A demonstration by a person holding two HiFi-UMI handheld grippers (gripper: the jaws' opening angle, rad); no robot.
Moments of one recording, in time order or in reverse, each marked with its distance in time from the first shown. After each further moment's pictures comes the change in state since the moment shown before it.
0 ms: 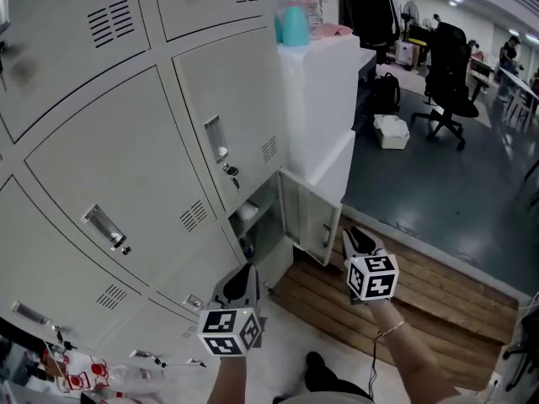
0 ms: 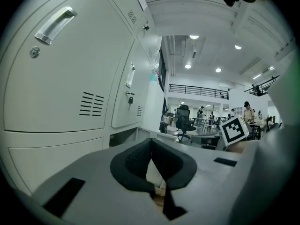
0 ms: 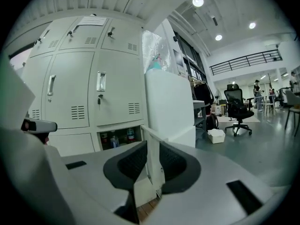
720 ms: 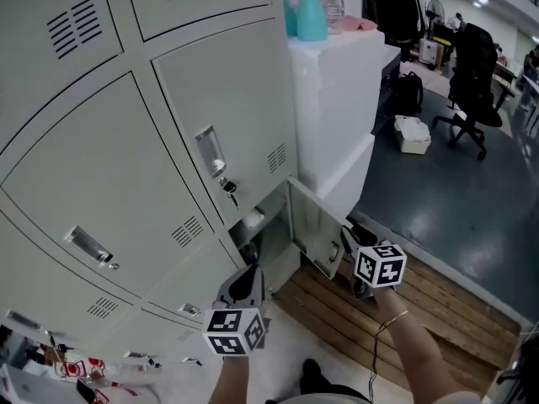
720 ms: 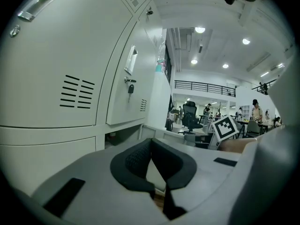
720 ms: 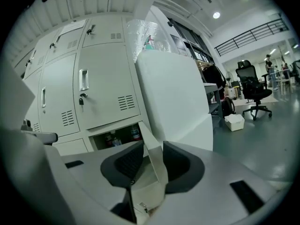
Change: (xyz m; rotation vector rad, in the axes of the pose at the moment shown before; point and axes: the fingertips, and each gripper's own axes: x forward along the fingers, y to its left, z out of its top) left arm 0.081 0.009 -0.006 -0.016 0.046 0.069; right arm 0.115 -0.040 -0.009 0.118 0.078 0.192
